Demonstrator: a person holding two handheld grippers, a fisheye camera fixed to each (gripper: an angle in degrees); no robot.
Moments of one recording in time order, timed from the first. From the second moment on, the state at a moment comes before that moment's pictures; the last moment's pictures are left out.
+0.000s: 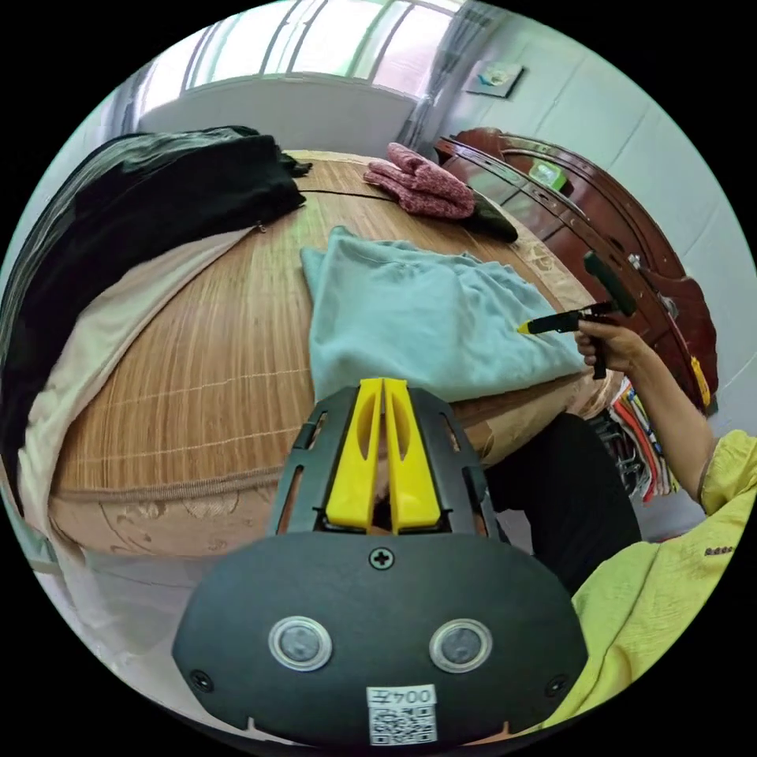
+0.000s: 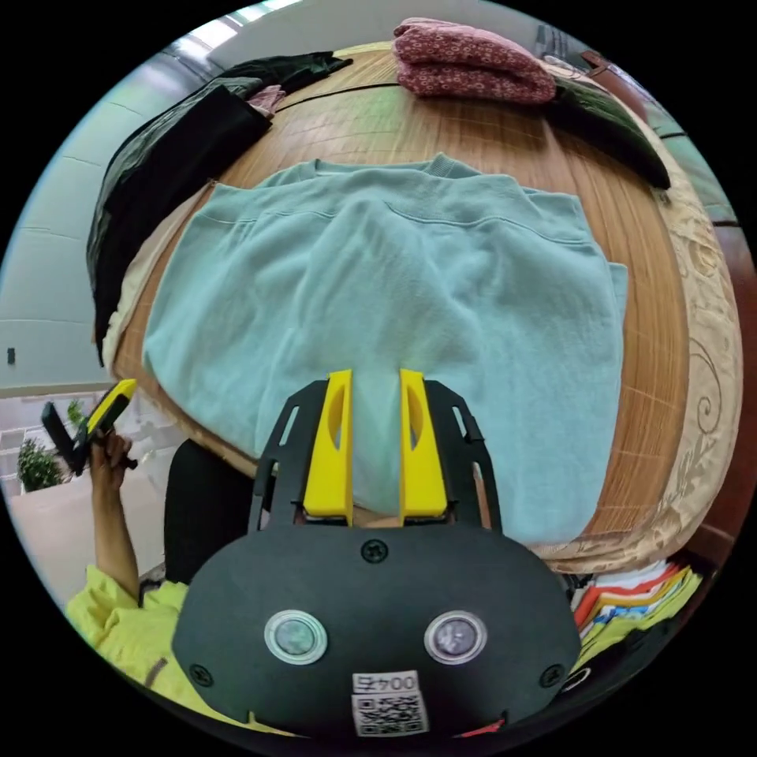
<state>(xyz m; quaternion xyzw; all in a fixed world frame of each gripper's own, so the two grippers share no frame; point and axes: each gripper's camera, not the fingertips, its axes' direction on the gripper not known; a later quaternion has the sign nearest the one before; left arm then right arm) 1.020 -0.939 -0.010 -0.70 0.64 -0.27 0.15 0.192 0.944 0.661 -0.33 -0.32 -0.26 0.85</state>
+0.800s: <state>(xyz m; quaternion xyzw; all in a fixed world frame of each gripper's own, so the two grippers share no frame) 1.388 -1.087 0.074 -0.60 0.66 -0.31 0.33 0.325 0.841 0.681 -0.24 -0.34 -0.20 0.89</state>
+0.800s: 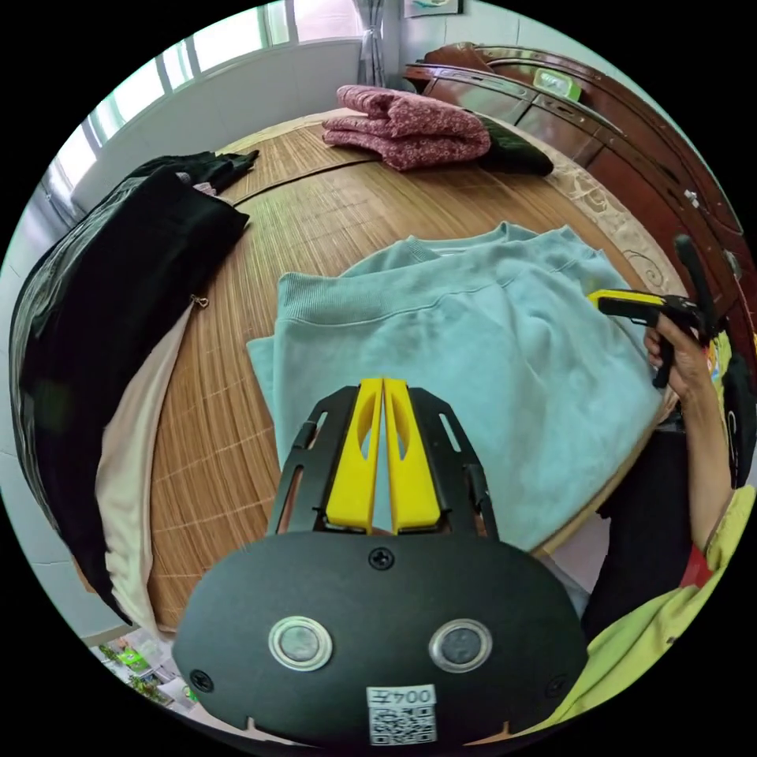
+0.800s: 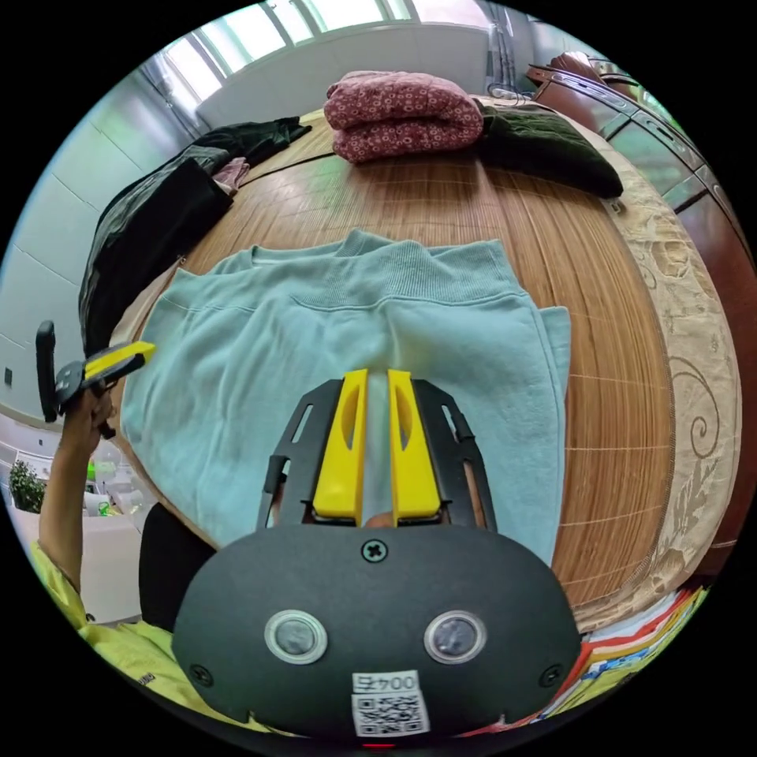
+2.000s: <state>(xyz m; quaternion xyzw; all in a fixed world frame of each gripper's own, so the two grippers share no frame) 1.753 -1.499 0.209 -0.38 0.86 -0.21 0.28 0.500 0.743 0.679 -0.24 -0.45 -0.10 0.85</state>
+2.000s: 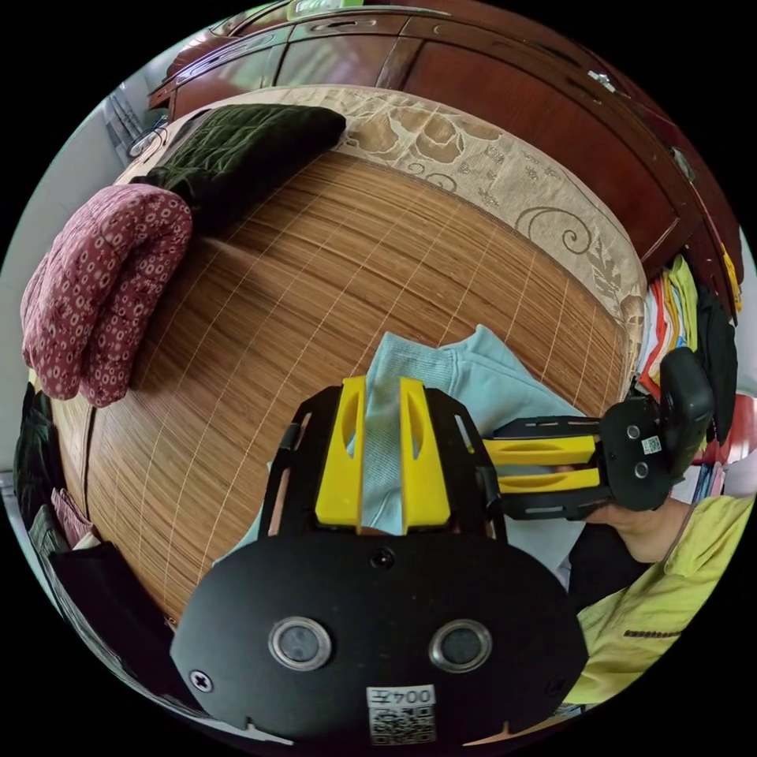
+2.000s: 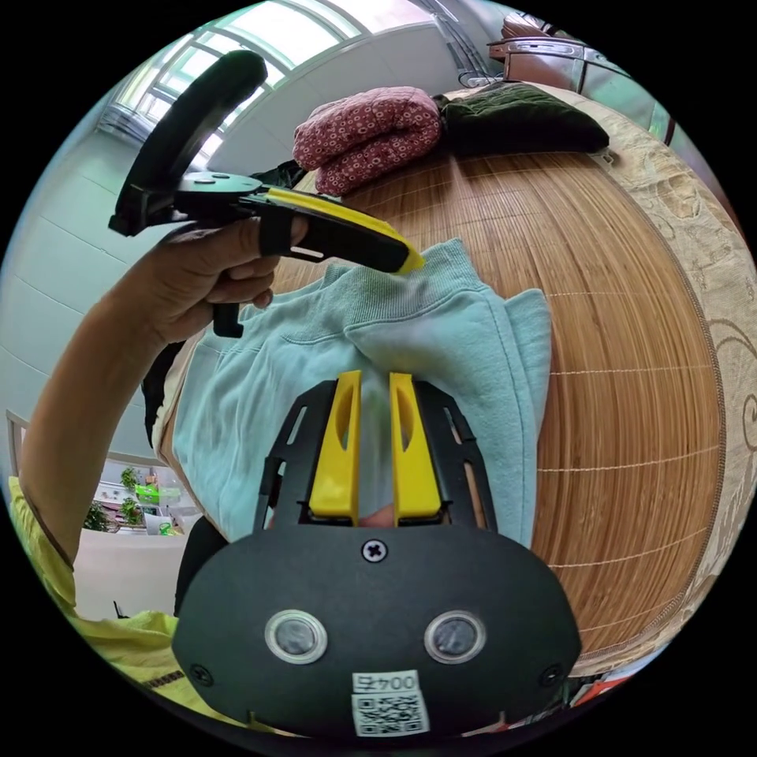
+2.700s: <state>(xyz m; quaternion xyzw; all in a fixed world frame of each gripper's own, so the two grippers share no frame) 1.753 -1.515 0.213 -0.34 0.86 -0.23 0.31 0.521 0.720 0.662 -0.24 -0.45 -0.10 0.85</state>
